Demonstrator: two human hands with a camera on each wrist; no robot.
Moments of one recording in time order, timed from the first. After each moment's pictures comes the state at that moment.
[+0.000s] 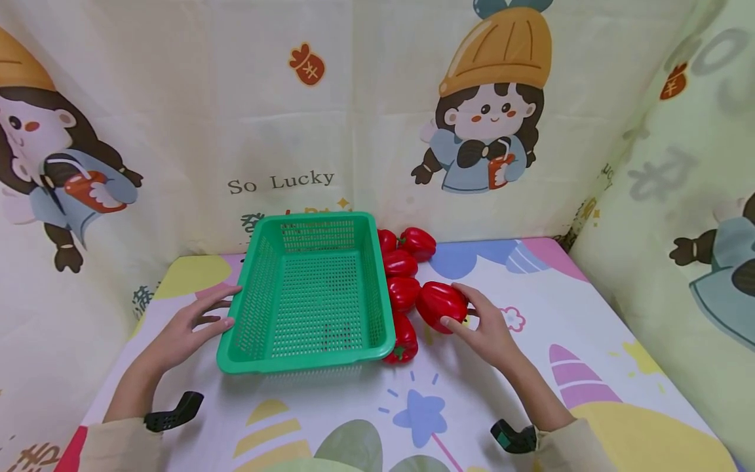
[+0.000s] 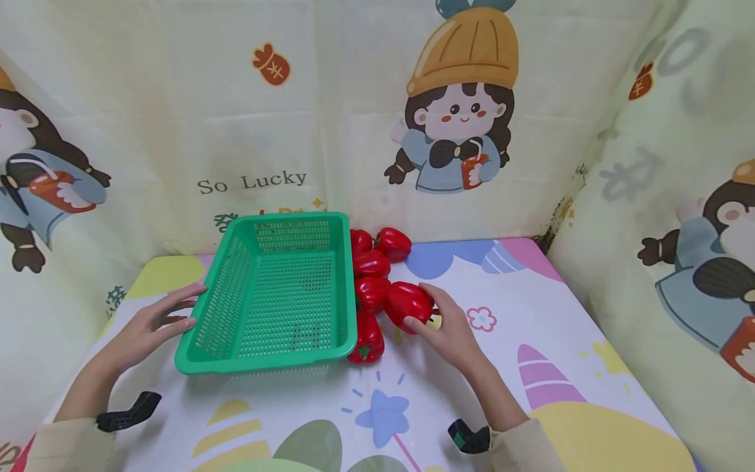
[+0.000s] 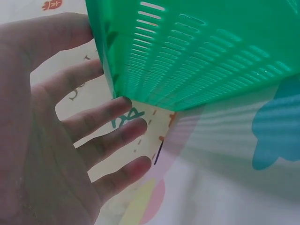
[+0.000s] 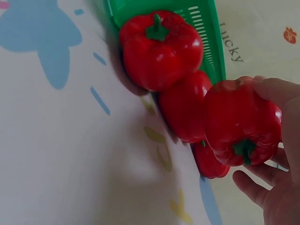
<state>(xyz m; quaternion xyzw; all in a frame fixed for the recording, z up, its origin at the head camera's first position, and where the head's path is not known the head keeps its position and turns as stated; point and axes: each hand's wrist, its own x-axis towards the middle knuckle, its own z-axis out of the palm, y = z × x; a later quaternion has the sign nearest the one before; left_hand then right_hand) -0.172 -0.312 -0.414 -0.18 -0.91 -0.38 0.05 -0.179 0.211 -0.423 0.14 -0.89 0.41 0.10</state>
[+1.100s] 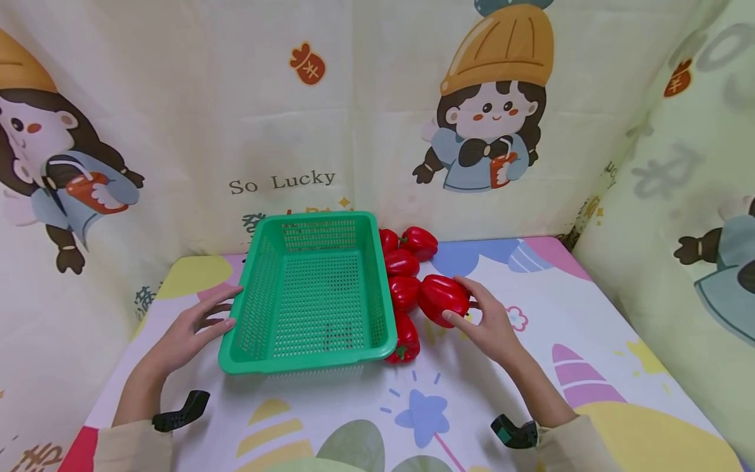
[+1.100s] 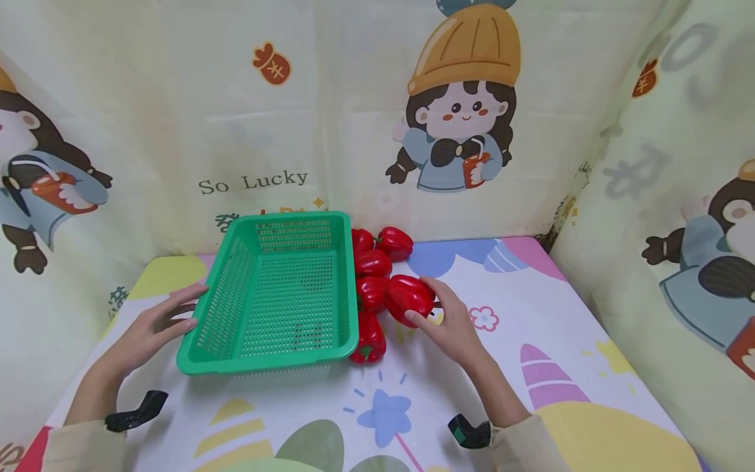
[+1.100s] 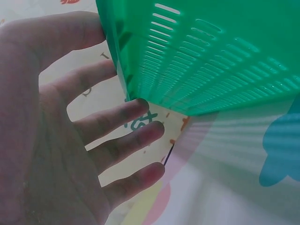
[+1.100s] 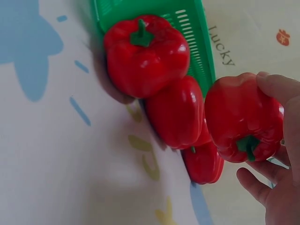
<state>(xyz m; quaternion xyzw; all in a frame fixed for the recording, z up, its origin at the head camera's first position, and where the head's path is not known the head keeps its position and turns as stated) -0.171 -0.309 -0.414 -0.16 -0.91 -0.38 0.03 -0.182 0.210 -0.413 0.14 -0.89 0.41 0.12</state>
